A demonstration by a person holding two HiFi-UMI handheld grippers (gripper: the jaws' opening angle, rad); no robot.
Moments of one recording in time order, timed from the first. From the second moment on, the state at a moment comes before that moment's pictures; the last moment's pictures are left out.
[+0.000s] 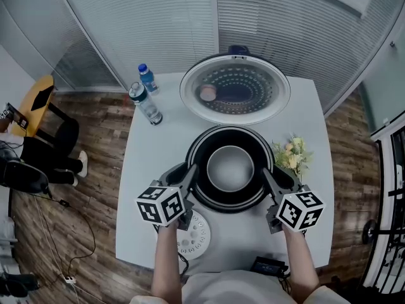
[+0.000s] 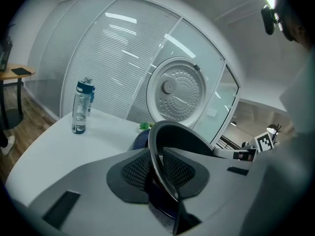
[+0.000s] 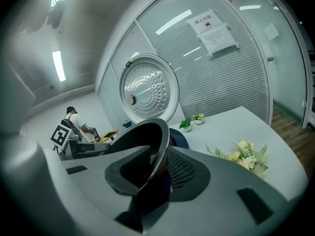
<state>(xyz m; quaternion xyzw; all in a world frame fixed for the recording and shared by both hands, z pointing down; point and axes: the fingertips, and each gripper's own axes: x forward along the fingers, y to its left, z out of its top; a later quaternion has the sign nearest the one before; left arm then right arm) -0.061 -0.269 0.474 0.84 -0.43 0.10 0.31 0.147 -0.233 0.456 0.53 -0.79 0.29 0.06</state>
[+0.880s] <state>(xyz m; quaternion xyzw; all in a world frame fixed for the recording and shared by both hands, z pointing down) -0.062 -0.267 0.474 0.84 -0.45 0.09 0.30 0.150 -0.225 0.454 0.57 -0.78 0.23 0.13</state>
